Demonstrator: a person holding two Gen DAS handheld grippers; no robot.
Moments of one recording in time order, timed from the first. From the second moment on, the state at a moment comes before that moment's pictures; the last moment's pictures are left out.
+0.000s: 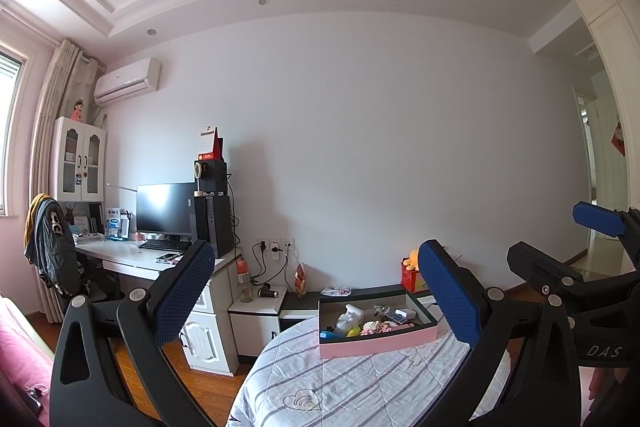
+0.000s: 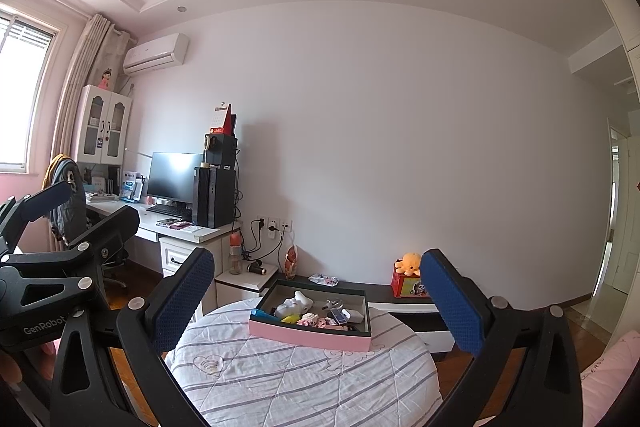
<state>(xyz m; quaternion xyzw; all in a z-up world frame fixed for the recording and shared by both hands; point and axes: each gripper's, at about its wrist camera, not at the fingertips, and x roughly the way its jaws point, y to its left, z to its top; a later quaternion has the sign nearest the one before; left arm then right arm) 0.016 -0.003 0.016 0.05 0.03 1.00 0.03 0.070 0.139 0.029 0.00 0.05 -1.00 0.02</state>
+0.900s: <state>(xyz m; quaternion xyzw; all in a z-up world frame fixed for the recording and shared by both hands) 0.023 -0.007 0.018 0.05 0.03 1.00 0.03 0.072 0.138 0.029 0.01 0.05 -1.00 0.02</state>
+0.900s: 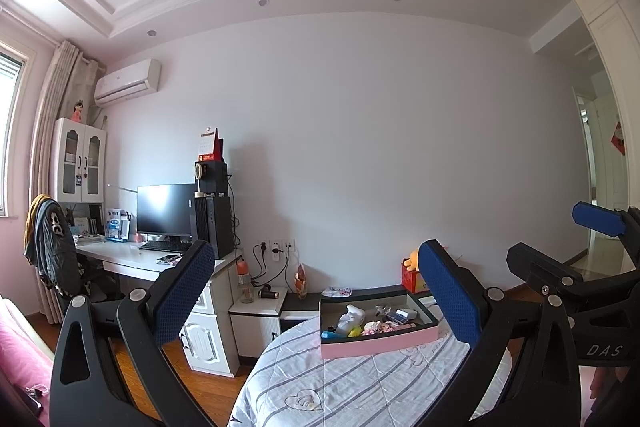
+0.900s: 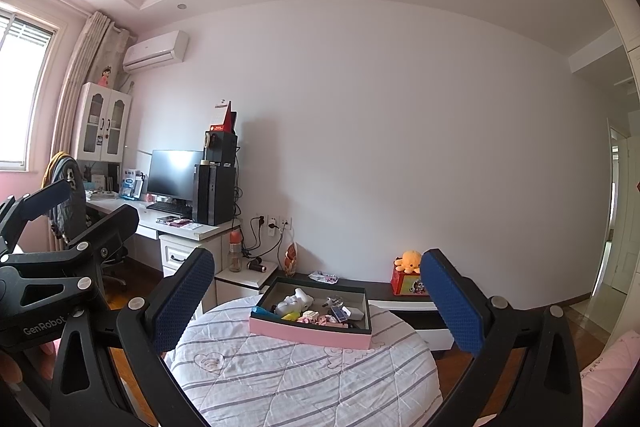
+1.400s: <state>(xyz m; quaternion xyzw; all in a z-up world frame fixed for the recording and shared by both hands) 0.026 -0.009 0.019 0.05 0.03 1.00 0.02 0.071 0.138 0.030 0.01 0.05 -1.00 0.02</state>
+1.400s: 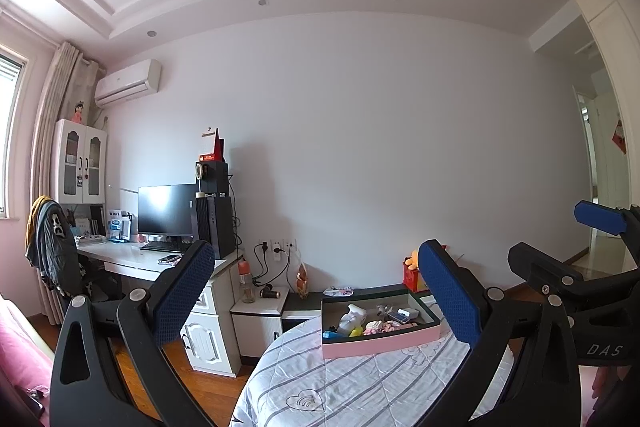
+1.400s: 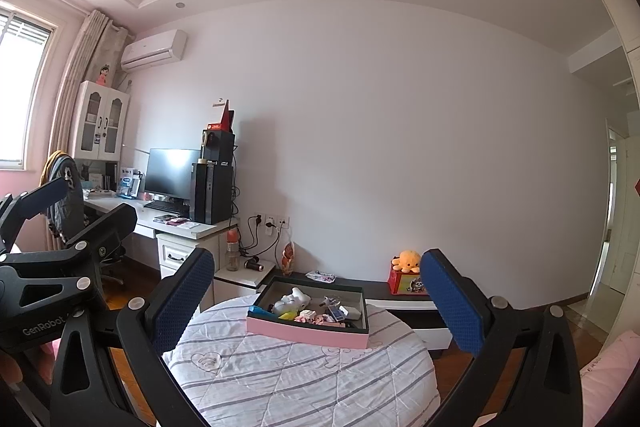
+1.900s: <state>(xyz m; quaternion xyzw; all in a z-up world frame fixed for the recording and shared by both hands) 0.020 -0.009 0.020 0.05 0.03 1.00 0.03 0.071 0.135 0.031 0.01 0.05 -1.00 0.02</state>
